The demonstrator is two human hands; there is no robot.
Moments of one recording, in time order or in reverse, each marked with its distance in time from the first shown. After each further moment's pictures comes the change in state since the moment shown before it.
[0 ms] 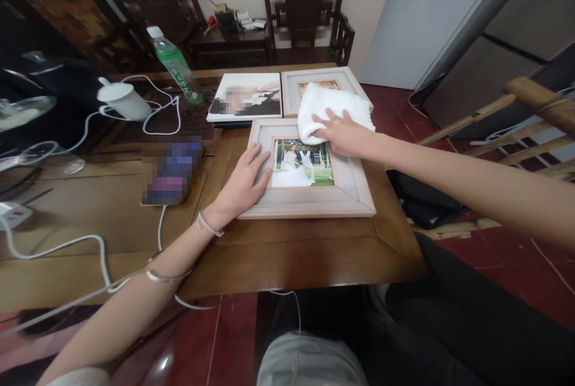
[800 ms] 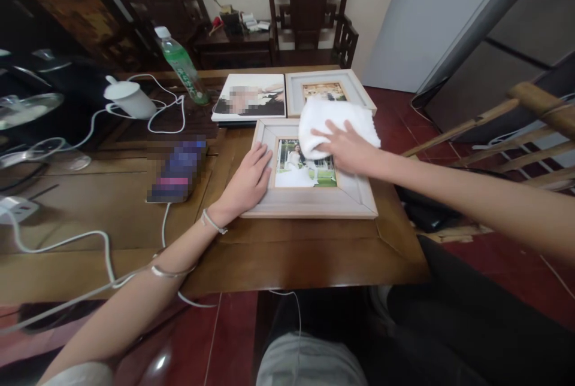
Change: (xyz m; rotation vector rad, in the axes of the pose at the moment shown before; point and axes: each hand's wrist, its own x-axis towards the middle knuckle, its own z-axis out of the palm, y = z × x) left_hand 0.003 -0.004 0.004 -0.011 0.018 0.048; right_hand -0.022 -0.019 0.008 0.015 0.026 -0.064
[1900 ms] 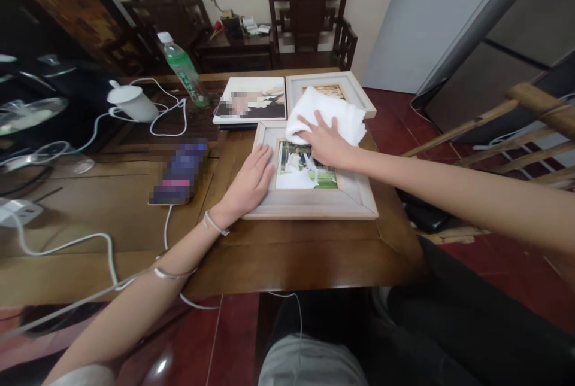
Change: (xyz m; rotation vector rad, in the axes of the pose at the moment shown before) left_hand 0.001 0.005 -0.001 -0.085 0.017 -0.021; right_hand 0.044 -0.022 -0.002 0.158 0.097 0.159
